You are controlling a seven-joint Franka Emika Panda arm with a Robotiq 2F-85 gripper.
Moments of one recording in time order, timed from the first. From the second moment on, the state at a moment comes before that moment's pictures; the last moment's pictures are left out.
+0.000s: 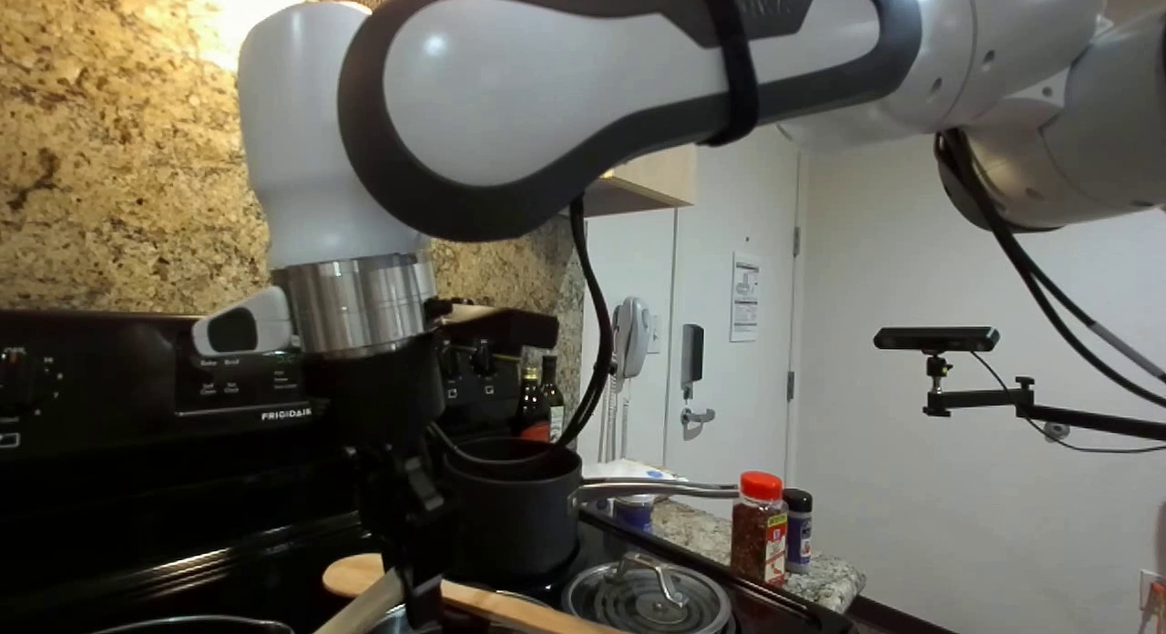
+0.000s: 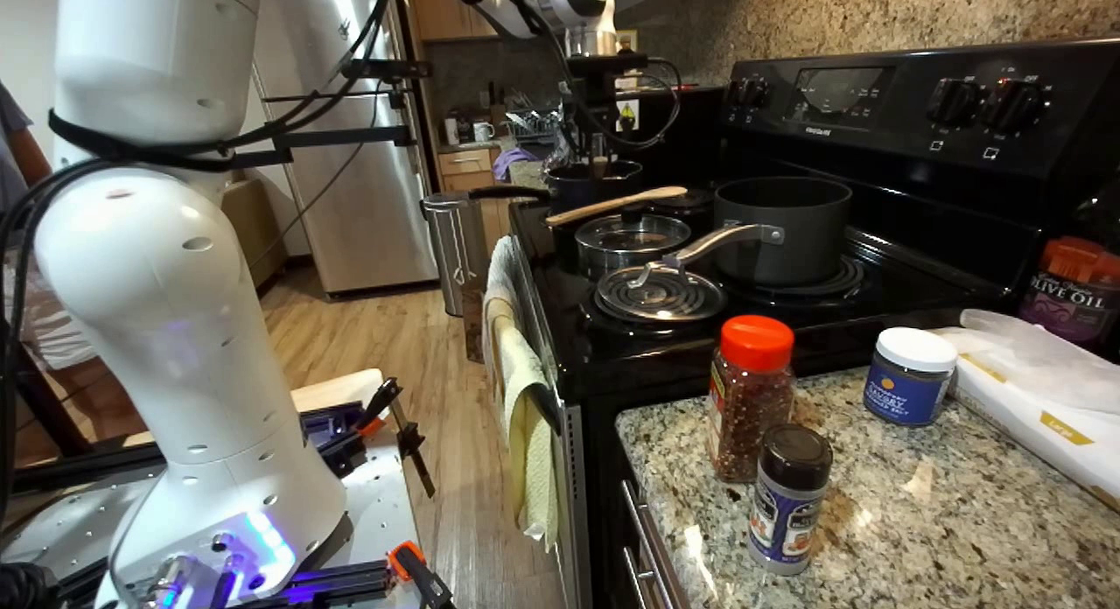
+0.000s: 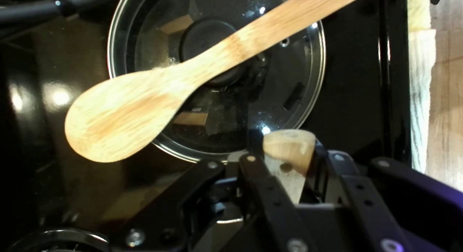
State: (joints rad) arm 0.29 0.42 0.24 -1.47 -0.26 1.71 -0.58
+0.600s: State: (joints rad) arm 0.25 0.28 0.22 -1.49 -0.25 1.71 -0.55
